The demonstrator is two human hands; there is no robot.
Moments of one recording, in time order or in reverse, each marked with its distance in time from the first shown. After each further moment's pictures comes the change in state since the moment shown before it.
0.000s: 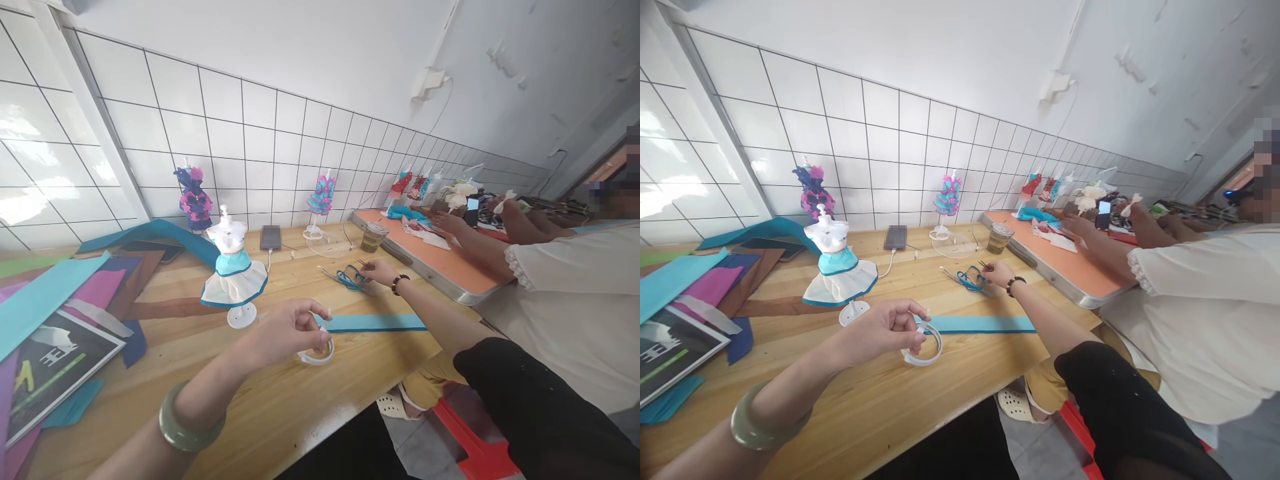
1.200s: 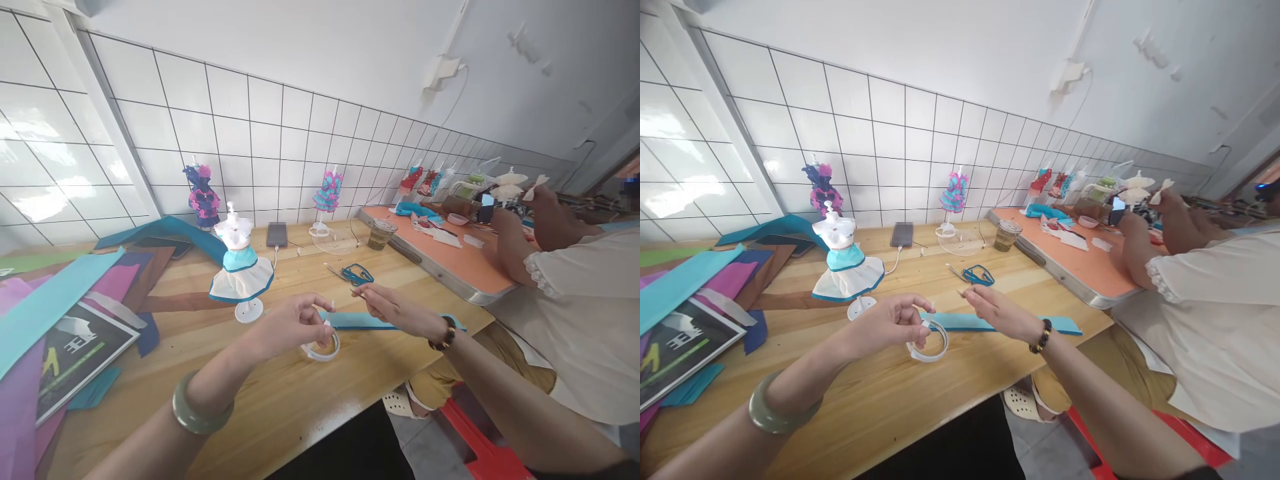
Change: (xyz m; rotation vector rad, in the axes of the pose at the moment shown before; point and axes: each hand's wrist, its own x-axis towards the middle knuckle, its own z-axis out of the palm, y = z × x) left_hand 0.002 -0.002 -0.001 0.027 0.045 -0.004; right_hand -0.162 -0.074 0.009 0.323 -0.203 -0.440
